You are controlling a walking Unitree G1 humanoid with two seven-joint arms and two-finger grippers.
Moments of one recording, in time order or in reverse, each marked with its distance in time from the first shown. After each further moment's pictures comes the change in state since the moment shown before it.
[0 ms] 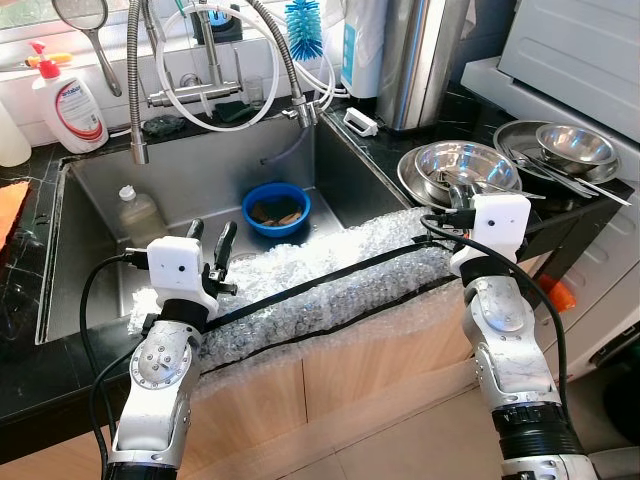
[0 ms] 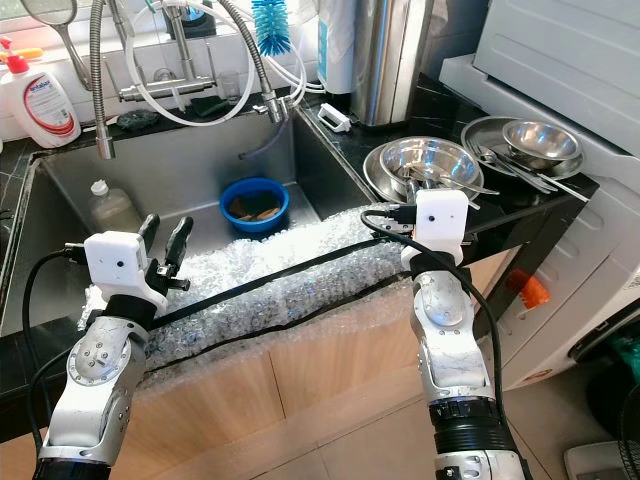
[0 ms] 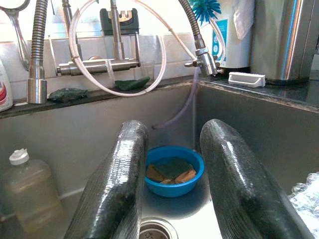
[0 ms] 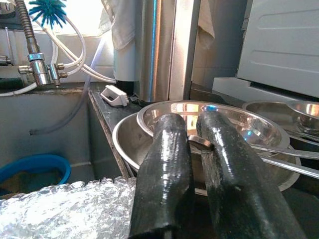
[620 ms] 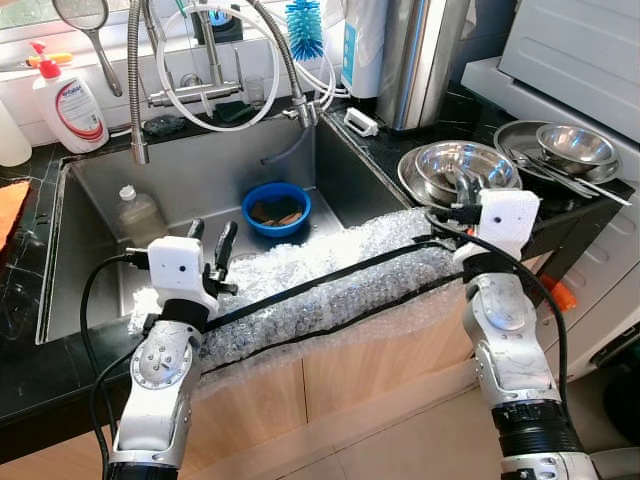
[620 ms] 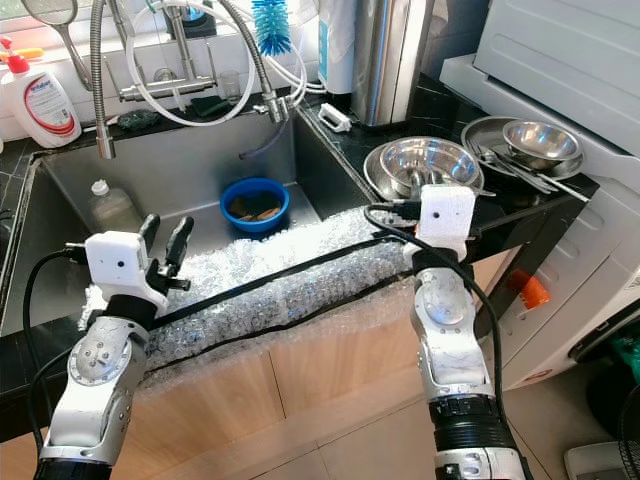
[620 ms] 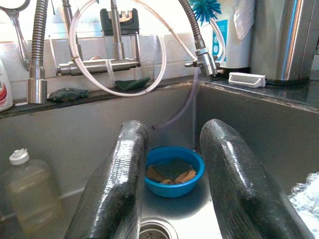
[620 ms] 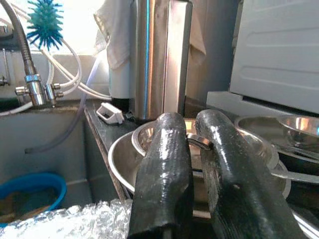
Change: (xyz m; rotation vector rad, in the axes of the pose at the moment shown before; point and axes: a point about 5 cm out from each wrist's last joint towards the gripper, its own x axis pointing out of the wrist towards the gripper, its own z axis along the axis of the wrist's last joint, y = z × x) left arm 0.000 -0.001 0.000 -0.002 -0.001 0.001; right arm 0.002 -0.002 0.009 0.006 -0.073 -0.029
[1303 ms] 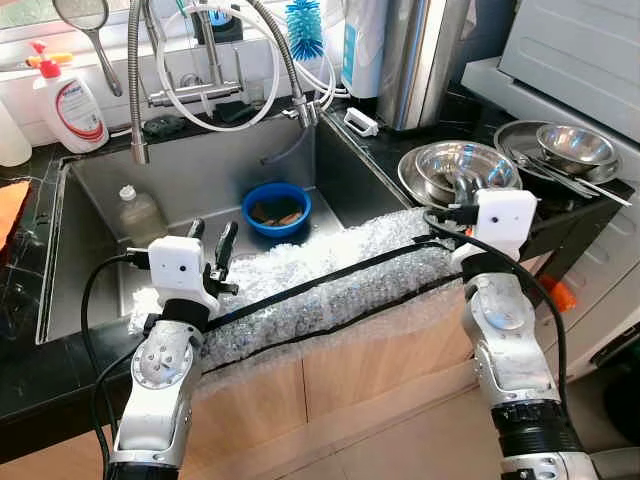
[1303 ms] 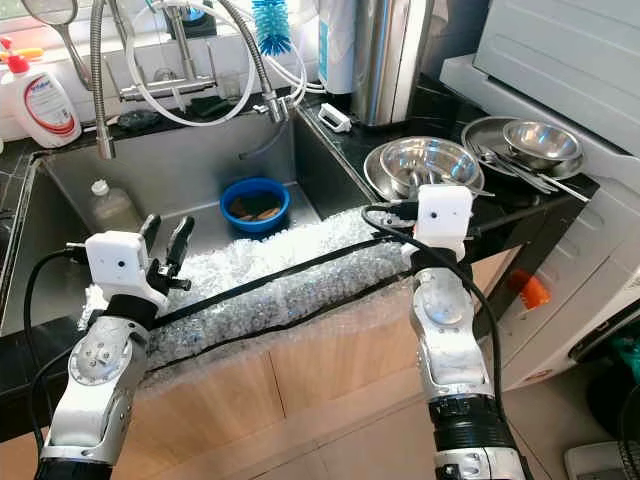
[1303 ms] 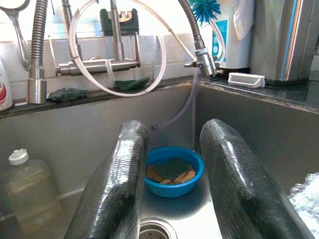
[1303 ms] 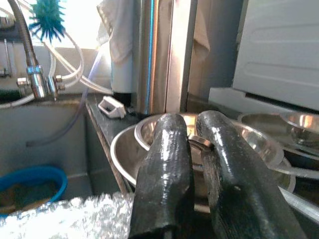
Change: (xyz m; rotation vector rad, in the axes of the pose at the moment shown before) left arm 0.000 0.000 0.000 -0.001 -0.001 -0.001; right arm 0.000 0.002 -0.005 -0.015 0.044 0.010
